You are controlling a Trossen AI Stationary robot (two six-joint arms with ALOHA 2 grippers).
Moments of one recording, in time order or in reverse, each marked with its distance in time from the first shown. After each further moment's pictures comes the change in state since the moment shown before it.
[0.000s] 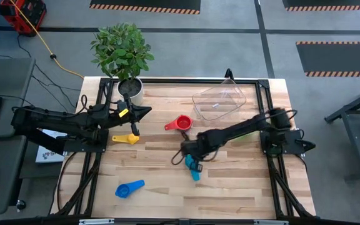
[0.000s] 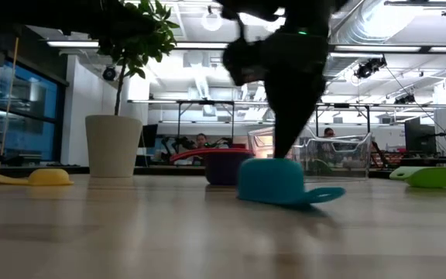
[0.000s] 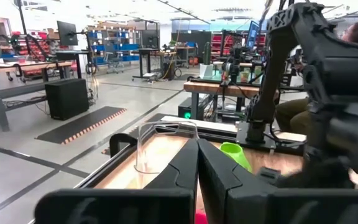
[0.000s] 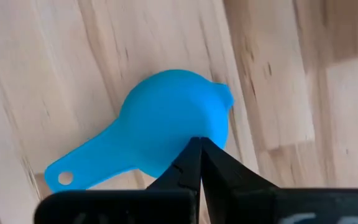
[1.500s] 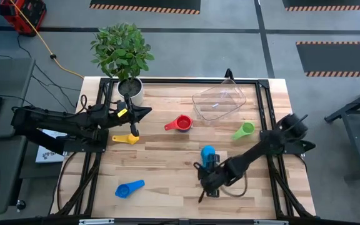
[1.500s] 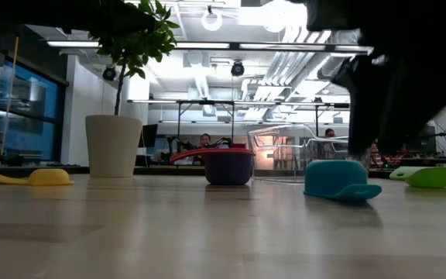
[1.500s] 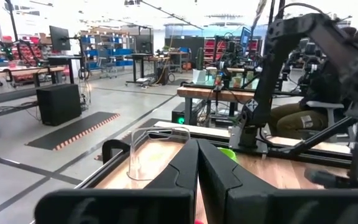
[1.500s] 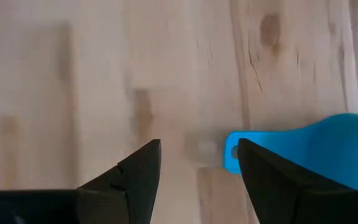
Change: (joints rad) left arm 0.000 0.000 0.000 0.024 0.031 0.003; right arm 0.355 -0.135 -0.147 0.165 0.222 0.117
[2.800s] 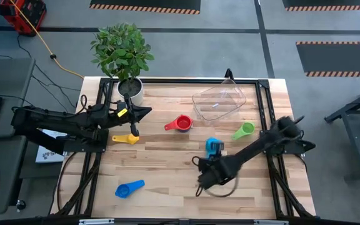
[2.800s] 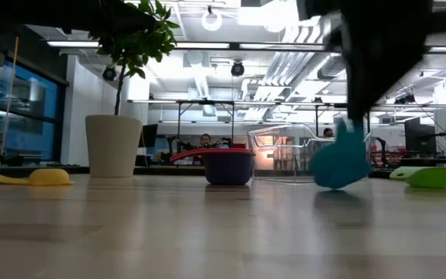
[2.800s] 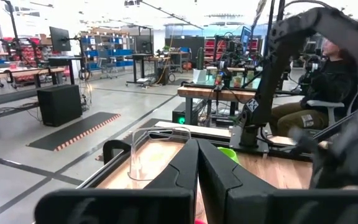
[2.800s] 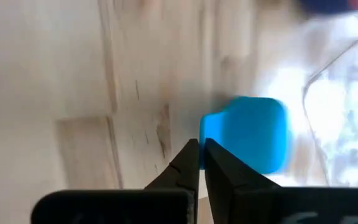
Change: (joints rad) left arm 0.000 0.000 0.000 0.000 -0.001 0.007; right arm -0.035 0.058 0.237 -0.556 0.204 -0.033
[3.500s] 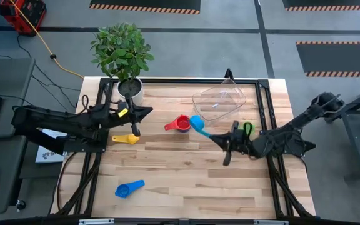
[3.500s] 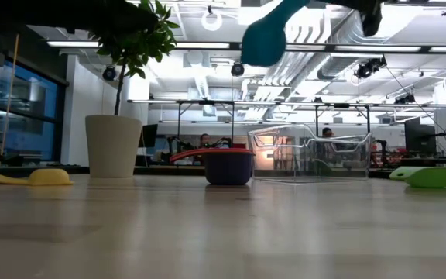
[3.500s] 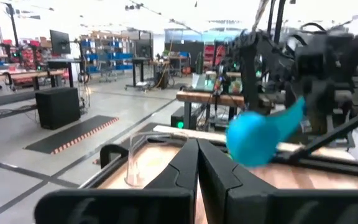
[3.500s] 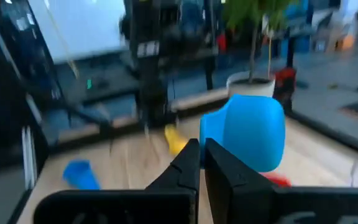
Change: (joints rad) left arm 0.000 0.040 0.000 0.060 0.003 -0.008; right arm 0.001 -0.789 -0.909 1.691 0.386 -0.346
